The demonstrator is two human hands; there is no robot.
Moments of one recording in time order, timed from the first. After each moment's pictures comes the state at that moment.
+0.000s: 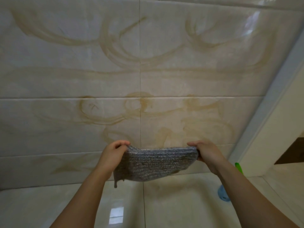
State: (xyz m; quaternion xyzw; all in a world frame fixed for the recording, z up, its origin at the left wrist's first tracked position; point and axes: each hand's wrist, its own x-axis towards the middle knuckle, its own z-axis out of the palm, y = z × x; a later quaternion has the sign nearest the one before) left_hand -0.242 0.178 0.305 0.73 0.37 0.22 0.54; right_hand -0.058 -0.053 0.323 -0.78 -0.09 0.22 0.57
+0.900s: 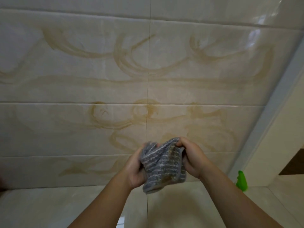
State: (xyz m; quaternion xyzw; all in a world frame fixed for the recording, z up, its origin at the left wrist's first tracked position) left_hand -0.245 0.113 0.329 0.32 0.20 0.02 0.93; right_hand -0.122 -0.017 0.351 -0.57 -0.14 0.40 0.71
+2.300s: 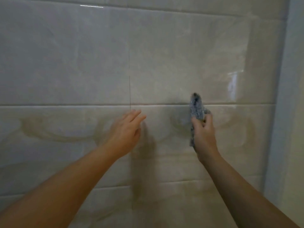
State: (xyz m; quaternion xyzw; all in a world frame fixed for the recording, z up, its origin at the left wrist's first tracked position) left_hand -0.096 0.241 0.587 0.88 0.04 0.47 -0.06; right_hand 0.019 0.026 0.586 -0.59 -0.27 -0.12 0.75
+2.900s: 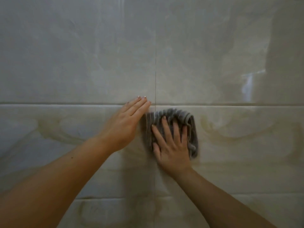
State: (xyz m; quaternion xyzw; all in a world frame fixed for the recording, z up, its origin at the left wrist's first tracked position) left_hand -0.122 0.318 0.609 0.88 0.00 0.45 -0.14; right_hand 0.028 0.191 0.506 -0.66 -0.41 -0.60 0.19
